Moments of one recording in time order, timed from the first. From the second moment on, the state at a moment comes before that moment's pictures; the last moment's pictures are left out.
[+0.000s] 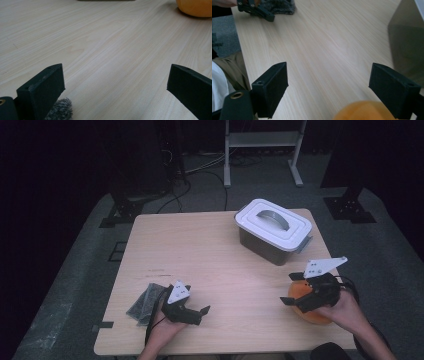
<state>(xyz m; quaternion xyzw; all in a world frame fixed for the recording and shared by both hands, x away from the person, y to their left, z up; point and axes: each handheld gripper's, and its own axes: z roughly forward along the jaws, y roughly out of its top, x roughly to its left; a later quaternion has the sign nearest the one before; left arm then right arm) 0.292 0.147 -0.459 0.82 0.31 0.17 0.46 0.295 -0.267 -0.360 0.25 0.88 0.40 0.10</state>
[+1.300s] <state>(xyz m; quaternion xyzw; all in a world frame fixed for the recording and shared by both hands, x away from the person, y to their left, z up) 0.292 0.149 -0.458 0.81 0.32 0.17 0.46 0.290 -0.354 -0.393 0.35 0.84 0.40 0.12</state>
